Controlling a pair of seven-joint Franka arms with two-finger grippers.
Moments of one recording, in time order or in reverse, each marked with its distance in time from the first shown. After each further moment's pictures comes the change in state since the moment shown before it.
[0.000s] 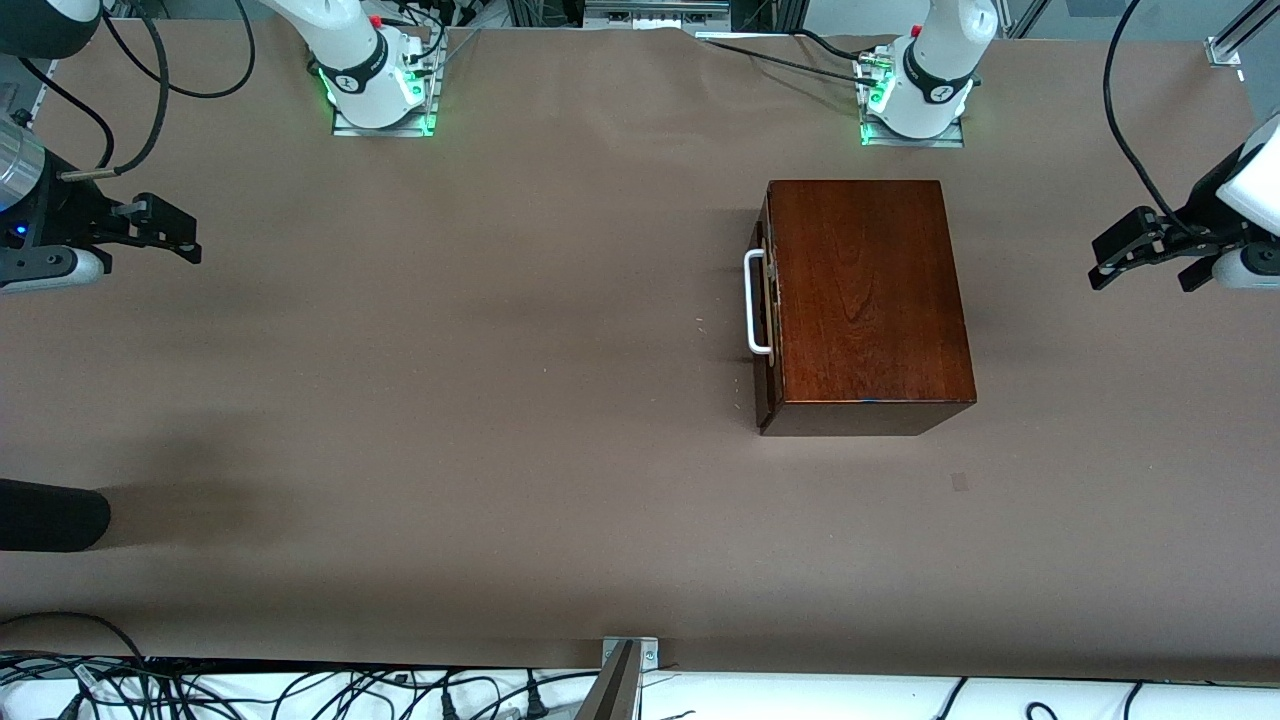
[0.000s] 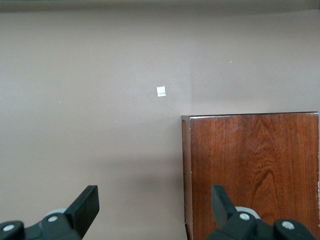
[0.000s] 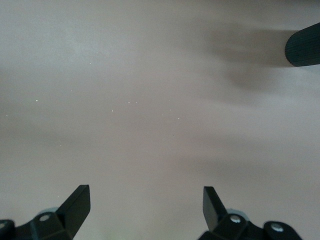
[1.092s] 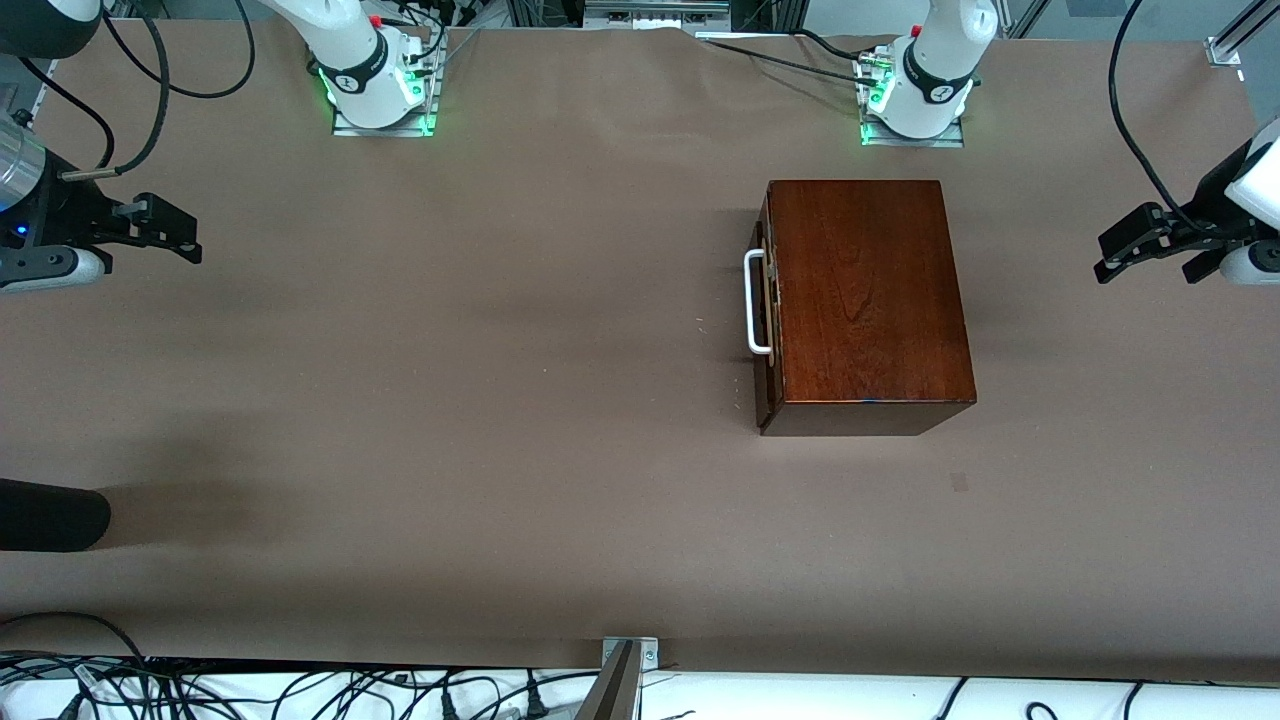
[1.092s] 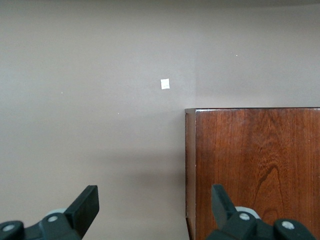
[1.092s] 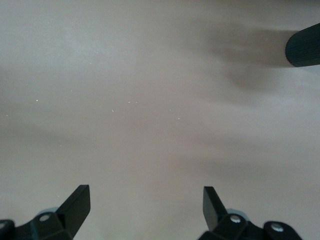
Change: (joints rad) left arm 0.047 -0.010 -0.033 -0.016 0.000 -0.015 -0.008; right arm 0.000 0.000 0.001 0.000 0.000 0.000 -0.001
